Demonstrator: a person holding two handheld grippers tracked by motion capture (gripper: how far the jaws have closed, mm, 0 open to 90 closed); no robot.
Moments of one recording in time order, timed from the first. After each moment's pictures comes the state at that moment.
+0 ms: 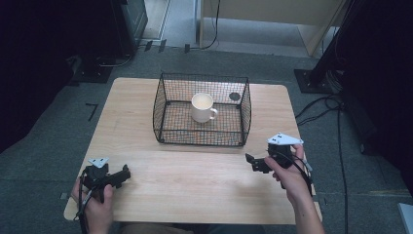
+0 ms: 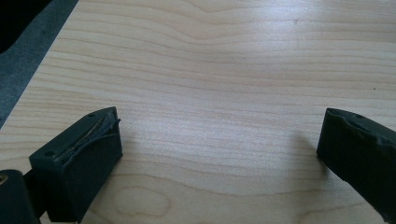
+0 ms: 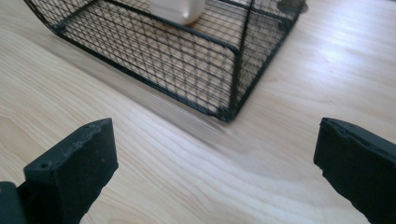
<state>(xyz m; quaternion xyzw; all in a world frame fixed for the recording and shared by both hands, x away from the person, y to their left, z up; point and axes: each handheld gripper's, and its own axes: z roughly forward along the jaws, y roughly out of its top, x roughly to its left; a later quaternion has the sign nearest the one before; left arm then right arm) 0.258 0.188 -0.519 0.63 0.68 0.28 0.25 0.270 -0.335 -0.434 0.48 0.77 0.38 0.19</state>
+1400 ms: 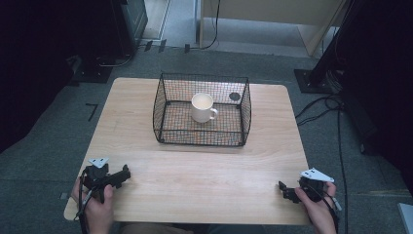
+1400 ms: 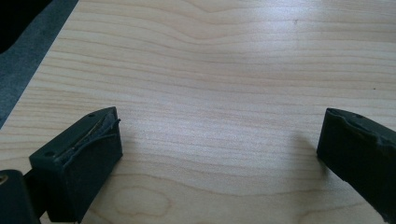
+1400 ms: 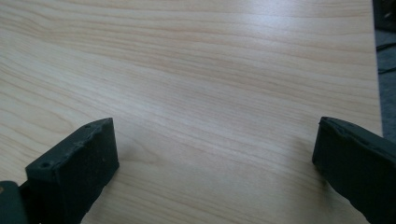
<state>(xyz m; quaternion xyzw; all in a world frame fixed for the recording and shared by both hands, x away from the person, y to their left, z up) 0.258 0.188 -0.519 0.63 0.68 0.28 0.25 0.200 -0.434 -0.526 0.58 0.72 0.30 0.23</state>
